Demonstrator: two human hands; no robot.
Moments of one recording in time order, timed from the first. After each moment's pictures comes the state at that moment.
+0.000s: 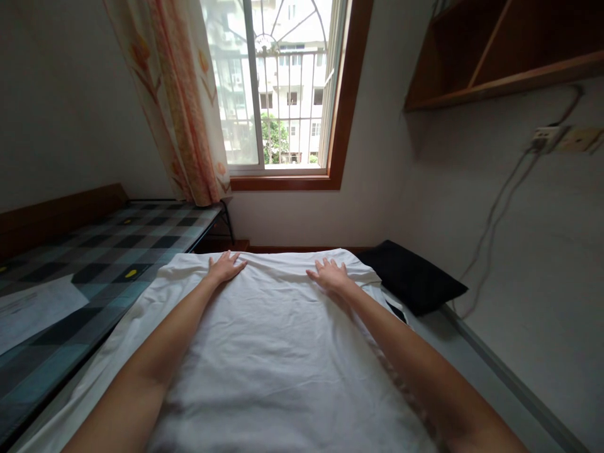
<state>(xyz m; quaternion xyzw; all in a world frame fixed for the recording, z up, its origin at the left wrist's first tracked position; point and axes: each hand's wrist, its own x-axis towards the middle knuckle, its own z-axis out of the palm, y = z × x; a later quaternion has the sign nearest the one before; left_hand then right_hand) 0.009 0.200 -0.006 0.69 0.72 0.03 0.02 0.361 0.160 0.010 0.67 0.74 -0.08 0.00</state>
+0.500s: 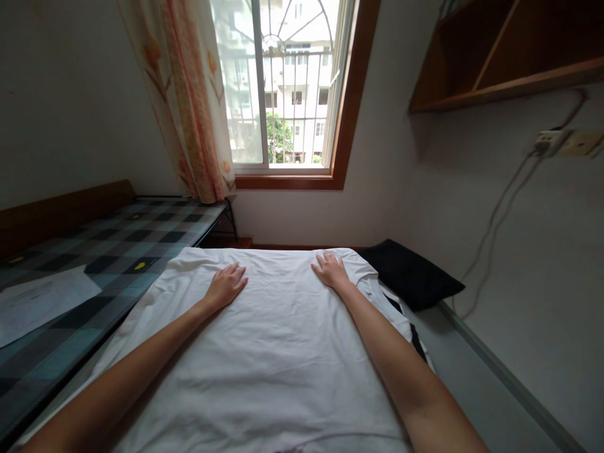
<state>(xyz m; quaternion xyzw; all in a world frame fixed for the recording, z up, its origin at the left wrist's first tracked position) 0.019 0.103 -0.015 0.77 0.63 0.12 -0.07 0.364 0.163 -0.006 0.65 0.76 -0.01 -0.08</state>
